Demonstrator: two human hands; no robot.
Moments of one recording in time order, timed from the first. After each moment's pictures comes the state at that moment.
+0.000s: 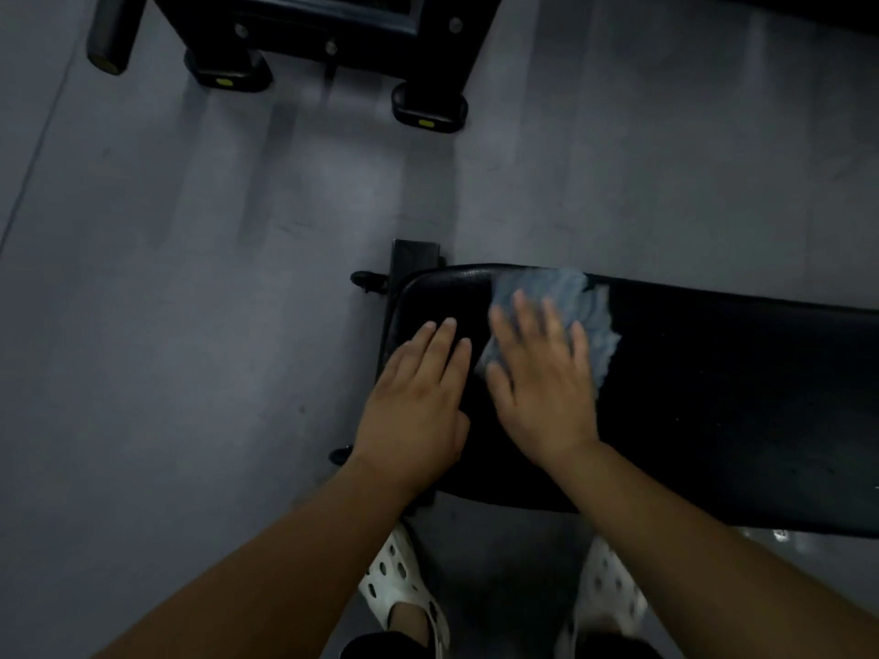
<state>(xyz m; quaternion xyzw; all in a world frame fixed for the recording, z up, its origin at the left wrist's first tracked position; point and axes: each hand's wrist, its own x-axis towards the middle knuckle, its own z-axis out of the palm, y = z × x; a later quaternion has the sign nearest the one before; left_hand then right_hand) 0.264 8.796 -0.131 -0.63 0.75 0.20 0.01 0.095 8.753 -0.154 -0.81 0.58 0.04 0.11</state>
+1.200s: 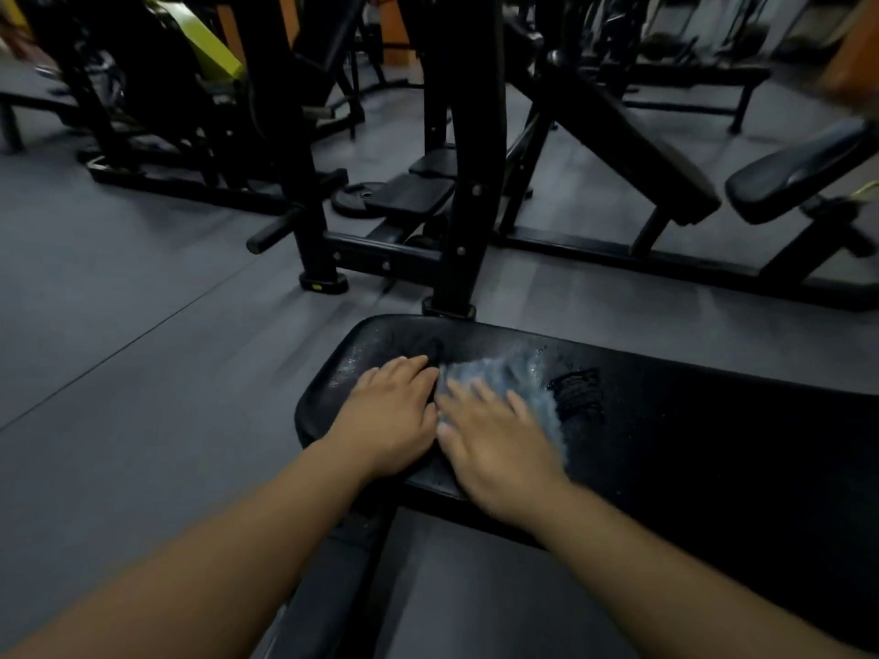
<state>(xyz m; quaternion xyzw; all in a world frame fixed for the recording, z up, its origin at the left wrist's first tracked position) 0.174 8.829 -0.162 -0.72 0.69 0.06 -0.07 0.009 8.803 -0.160 -0.90 0.41 -0.06 0.13</state>
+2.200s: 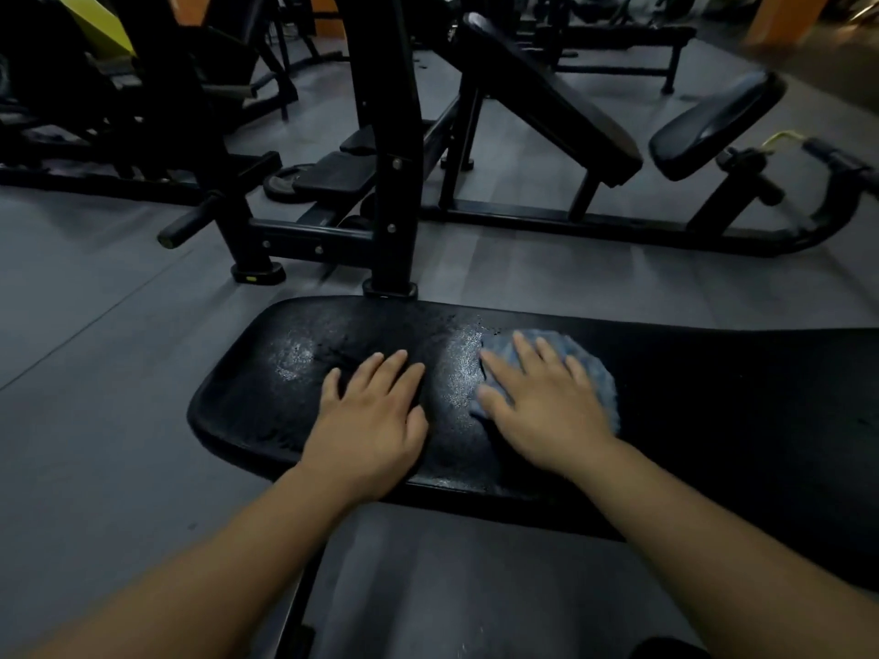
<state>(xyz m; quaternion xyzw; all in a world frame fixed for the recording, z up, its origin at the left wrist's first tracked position) 0.081 8.834 -0.170 -0.72 0.69 0.04 -0.05 -0.119 8.758 -0.168 -0.83 0.55 -0.03 0.09</state>
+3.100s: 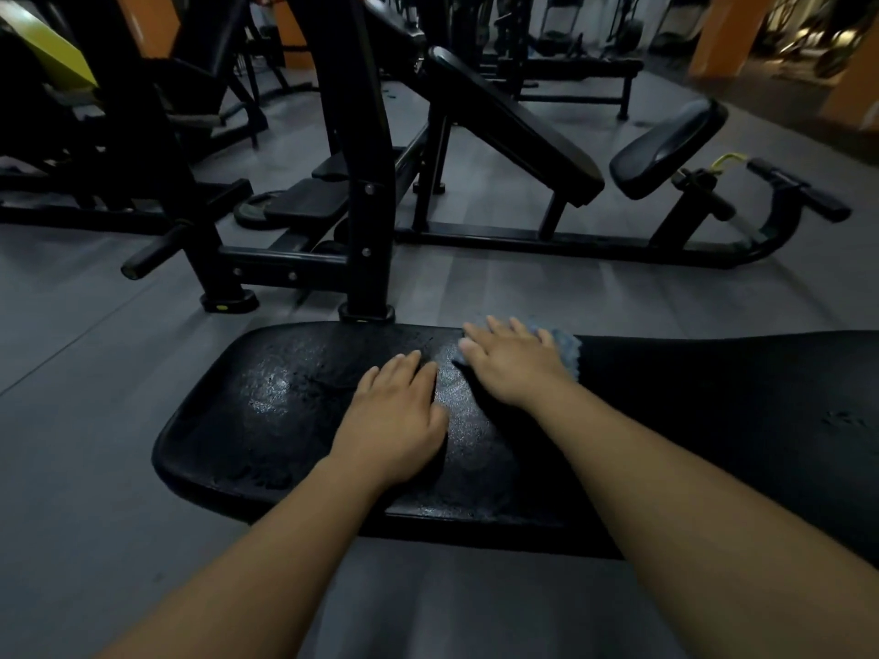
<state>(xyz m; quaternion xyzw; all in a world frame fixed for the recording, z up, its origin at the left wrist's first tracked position) 0.055 8.786 -0.169 -0.68 0.72 0.04 -0.08 -0.100 8.678 -0.162 -0.81 0.58 -0.02 0.12</state>
